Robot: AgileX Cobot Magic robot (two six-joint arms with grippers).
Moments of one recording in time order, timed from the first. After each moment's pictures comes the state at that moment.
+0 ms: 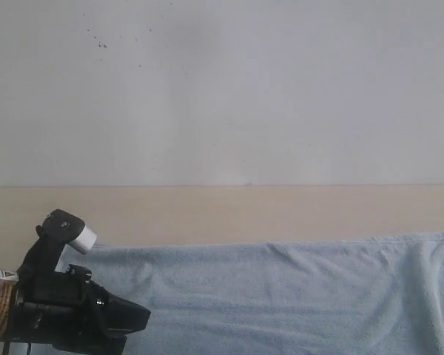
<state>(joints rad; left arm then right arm) -0.32 1.57 -0.58 1.39 -0.55 -1.24 -0.09 1.59 -0.57 -0.15 0.39 0.05</state>
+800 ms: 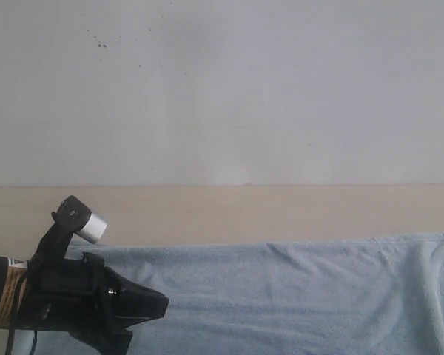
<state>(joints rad) -0.32 1.60 -0.62 1.36 -0.67 -1.13 -0.09 1.64 -0.57 -0.28 0.38 0.08</state>
